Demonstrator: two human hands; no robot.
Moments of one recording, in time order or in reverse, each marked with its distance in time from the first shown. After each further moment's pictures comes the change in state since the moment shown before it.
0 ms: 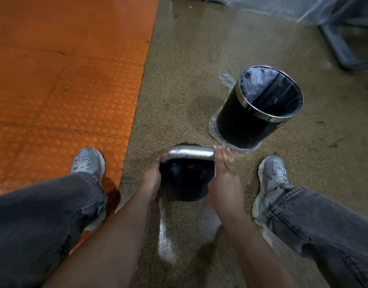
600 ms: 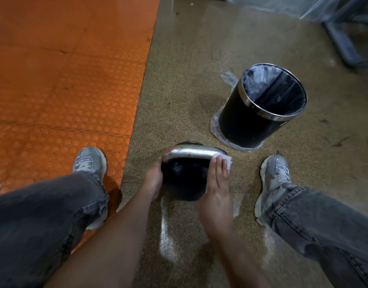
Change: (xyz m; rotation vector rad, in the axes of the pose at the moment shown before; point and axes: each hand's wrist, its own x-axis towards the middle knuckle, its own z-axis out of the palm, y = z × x) left_hand -0.001 -0.001 0.002 -0.026 0.006 -0.008; right_hand -0.032 0.001 0.044 0.037 0.134 -0.102
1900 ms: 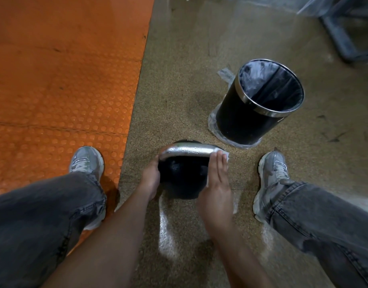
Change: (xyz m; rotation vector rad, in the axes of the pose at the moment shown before) left_hand 0.009 -0.005 -0.004 -0.020 -0.042 -0.012; right_hand 0.007 0.001 -0.004 0.087 0.047 0.051
